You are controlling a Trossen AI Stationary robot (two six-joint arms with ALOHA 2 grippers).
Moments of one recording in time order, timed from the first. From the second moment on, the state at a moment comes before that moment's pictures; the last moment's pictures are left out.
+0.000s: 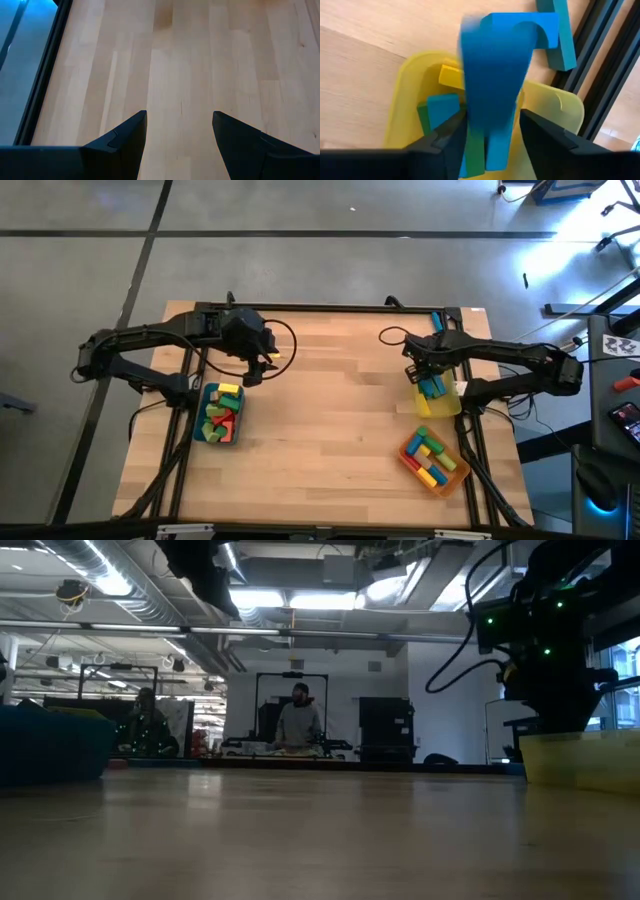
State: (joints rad) left arm 0.22 1.18 1.18 -0.86 0.03 0.18; right arm -0.45 1.20 0.72 -1.12 0.23 0.71
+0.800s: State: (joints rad) left arm 0.22 1.18 1.18 -0.86 0.03 0.18; right arm -0.47 1.20 0.94 -1.13 0.42 0.62
